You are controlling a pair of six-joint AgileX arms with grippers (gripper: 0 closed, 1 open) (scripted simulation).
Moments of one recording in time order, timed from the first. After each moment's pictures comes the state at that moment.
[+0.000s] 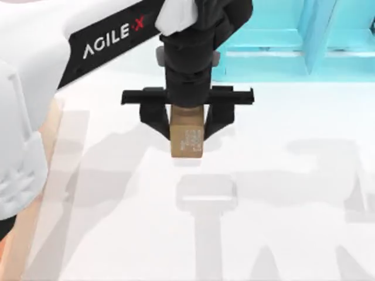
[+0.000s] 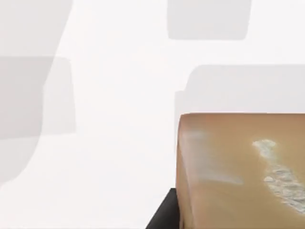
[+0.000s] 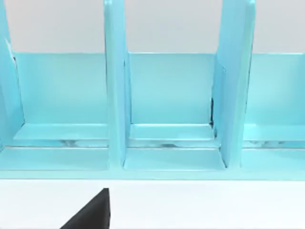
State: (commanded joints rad) left arm -0.69 2.21 2.04 -1.41 0.00 -0.66; right arm 0.00 0.00 0.00 0.00 0.00 0.00
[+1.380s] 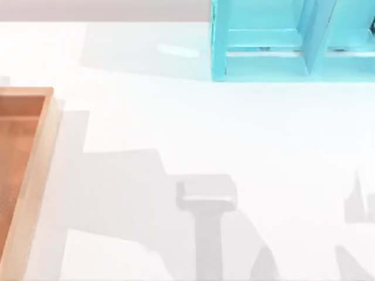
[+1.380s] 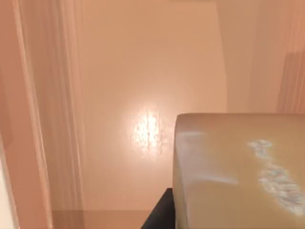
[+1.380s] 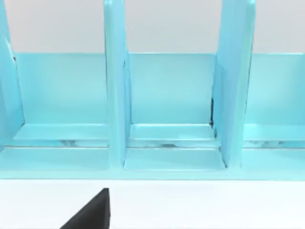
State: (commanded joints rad) left arm 0.27 1.80 1.61 -1.39 0.00 0.30; right arm 0.00 0.00 0.00 0.00 0.00 0.00
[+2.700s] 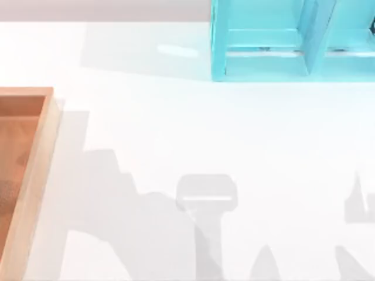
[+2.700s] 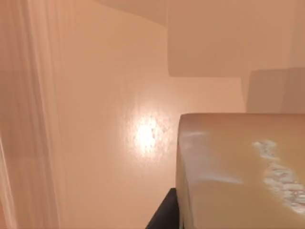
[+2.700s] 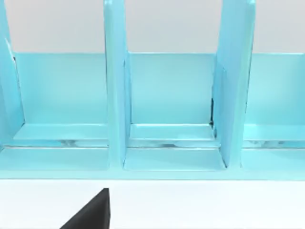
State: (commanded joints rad) left arm 0.28 1.81 1.37 -1.14 0.00 0.30; right arm 0.00 0.00 0.00 0.00 0.00 0.00
